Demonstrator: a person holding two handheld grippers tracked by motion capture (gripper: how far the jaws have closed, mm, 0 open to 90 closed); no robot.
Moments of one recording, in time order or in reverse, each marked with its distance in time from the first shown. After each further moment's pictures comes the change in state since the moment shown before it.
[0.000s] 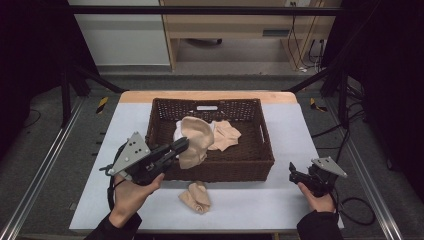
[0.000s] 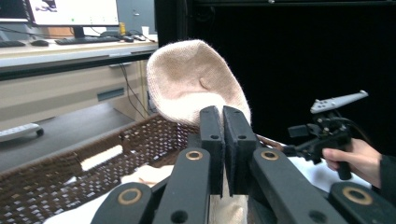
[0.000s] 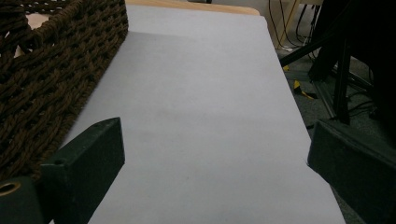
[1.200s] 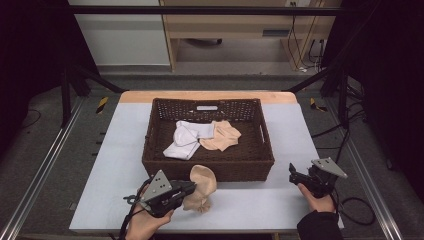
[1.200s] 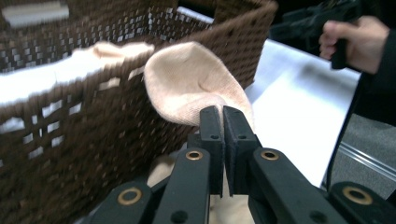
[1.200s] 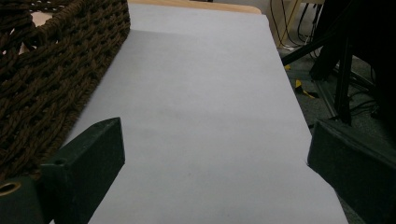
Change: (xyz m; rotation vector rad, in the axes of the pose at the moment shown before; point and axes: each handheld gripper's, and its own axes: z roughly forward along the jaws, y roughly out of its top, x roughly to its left) left arm -0.021 -0.113 0.006 0.310 -0.064 -0.080; right arm 0.000 -0.001 -0.002 0.002 0.005 -0.003
